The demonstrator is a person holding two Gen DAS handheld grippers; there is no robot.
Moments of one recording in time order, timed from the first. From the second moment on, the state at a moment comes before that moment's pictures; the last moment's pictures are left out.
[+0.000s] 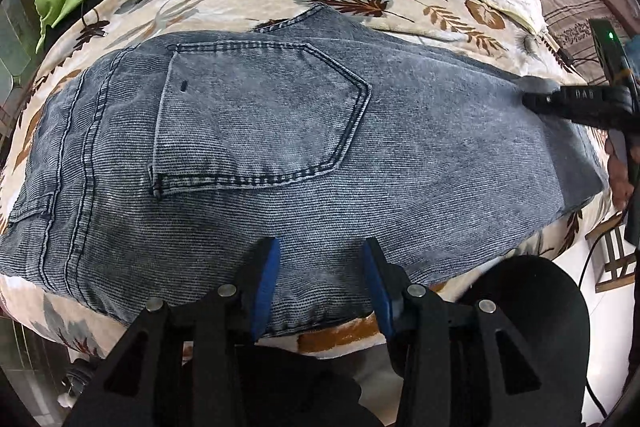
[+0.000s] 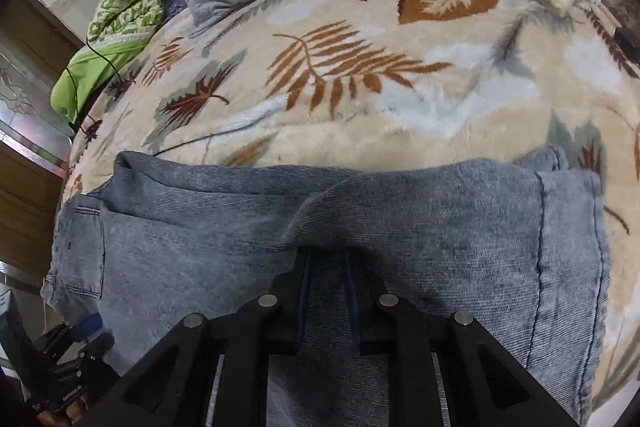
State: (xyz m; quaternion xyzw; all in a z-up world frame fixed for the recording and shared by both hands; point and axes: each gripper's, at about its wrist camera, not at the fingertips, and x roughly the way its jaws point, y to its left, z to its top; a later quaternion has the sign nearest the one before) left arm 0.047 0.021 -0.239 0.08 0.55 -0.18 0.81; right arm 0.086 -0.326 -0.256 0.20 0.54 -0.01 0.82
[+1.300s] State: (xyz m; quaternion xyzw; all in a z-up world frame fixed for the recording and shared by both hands) left arm 0.050 0.021 -0.240 0.06 0.53 -0.20 0.82; right arm 0.209 -0.202 -0.259 0.03 0.64 0.21 0.74
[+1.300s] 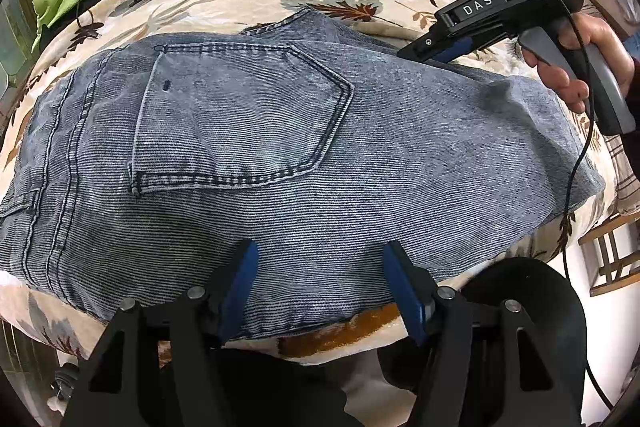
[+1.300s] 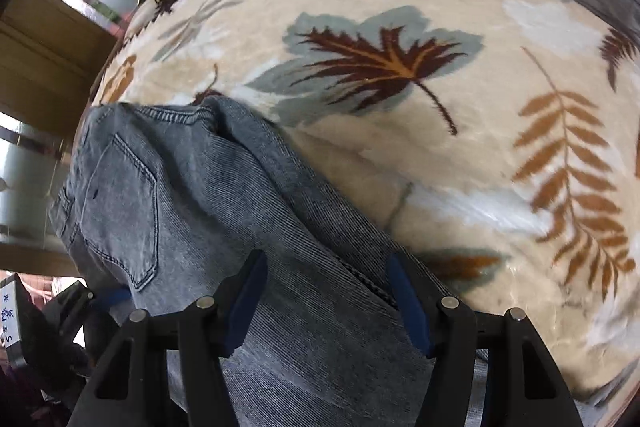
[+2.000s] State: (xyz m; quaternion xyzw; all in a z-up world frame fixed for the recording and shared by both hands) left arm 0.053 0.021 -0.241 0.05 0.54 -0.21 0.81; right arm 0.193 -0.167 -0.233 -0.10 0.60 0.18 0.78
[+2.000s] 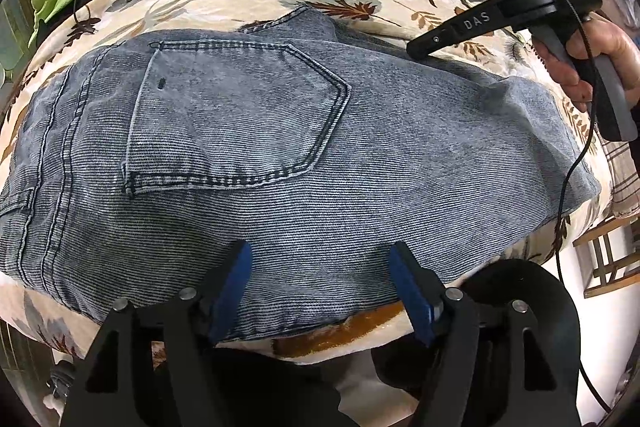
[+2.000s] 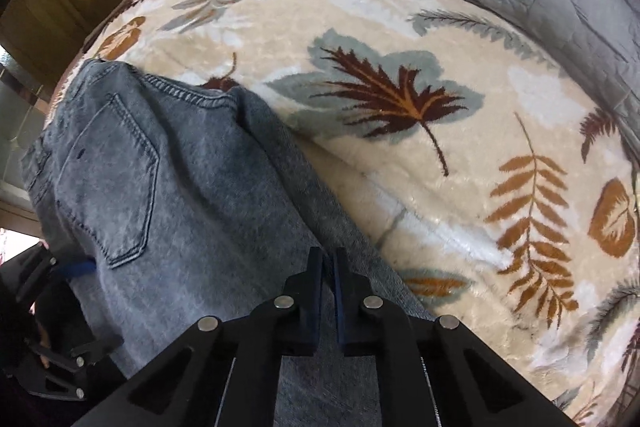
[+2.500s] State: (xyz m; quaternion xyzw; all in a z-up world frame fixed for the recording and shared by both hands) left arm 0.051 0.023 -0.241 0.05 0.54 -0.21 0.81; right arm 0.228 -0.174 -0.234 0.02 0.61 0.25 0.75
